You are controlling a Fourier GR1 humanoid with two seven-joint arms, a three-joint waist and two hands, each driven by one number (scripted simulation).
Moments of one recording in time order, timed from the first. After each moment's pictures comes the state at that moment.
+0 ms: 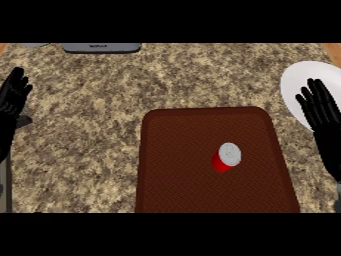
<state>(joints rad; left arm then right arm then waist) -0.14 0.51 -0.02 -1.62 0.16 0.17 0.09 -0.08 -0.49 0.14 -1.72 -0.39 -0.17 -0.01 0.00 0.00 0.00</state>
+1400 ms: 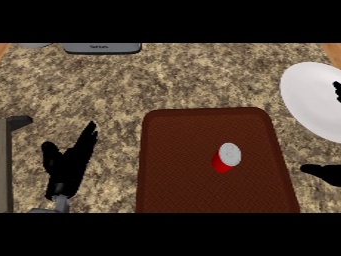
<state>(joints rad) 0.01 0.20 -0.17 -1.45 0.20 0.15 0.18 0.00 -0.74 0.07 -1.83 -0.01 -0.15 0.13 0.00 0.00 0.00</state>
